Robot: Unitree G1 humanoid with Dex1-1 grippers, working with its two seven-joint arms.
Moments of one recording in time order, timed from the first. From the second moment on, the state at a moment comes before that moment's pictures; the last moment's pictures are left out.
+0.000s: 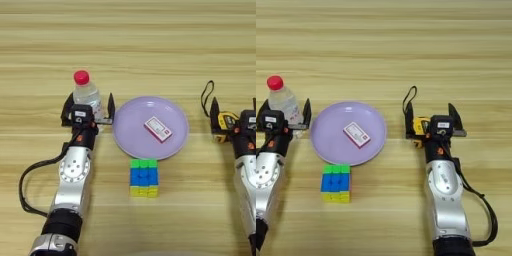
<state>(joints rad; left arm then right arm) -0.17 0.02 0.04 0.47 0.02 -0.52 -0.01 -0.01 -0.06 -0.09 0.12 0.02 -0.32 0.01</state>
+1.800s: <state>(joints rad) 0.02 0.05 0.05 0.21 0.01 -0.42 -0.02 -0.01 -0.04 -0.08 0.12 0.01 -0.32 -0.01</state>
